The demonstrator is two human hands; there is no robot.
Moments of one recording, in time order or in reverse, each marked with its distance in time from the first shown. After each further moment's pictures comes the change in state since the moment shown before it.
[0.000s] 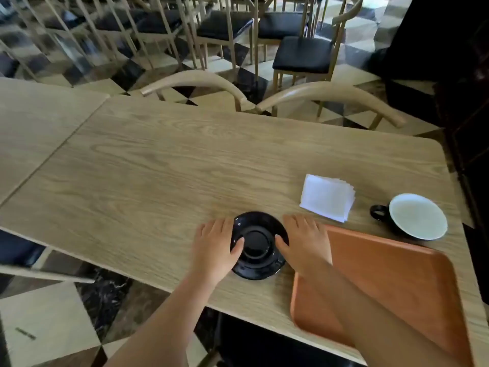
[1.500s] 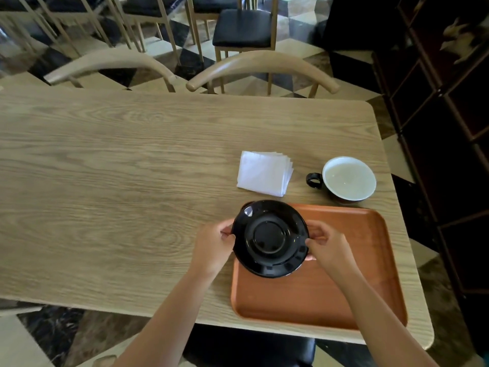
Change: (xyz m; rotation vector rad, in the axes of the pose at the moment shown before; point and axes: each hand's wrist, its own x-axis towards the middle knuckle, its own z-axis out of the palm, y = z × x) left_hand 0.016 0.120 0.035 -0.959 -0.285 -0.245; right_hand -0.070 0.148 0.028 1.015 0.076 0.582
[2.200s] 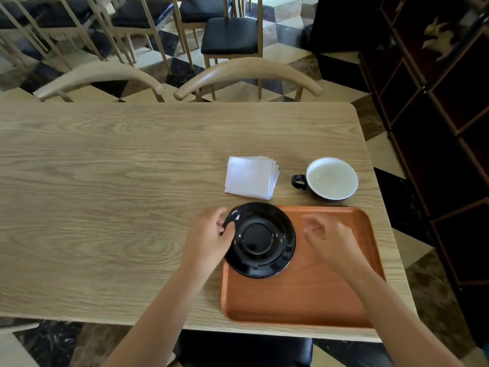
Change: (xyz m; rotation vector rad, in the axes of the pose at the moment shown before) left_hand 0.000 0.033 -0.002 0.279 0.108 0.216; right_hand -0.009 -0.027 -0.037 -0.331 0.026 -0.207
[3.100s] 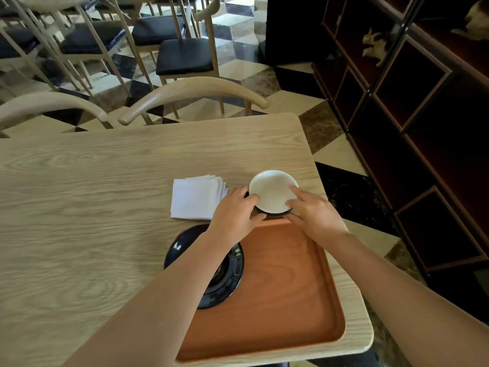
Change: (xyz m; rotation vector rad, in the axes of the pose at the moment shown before) left_hand 0.080 0.096 0.111 0.367 -0.161 0.594; right_hand 0.070 0.078 -0.061 -0.473 0.194 -0.456
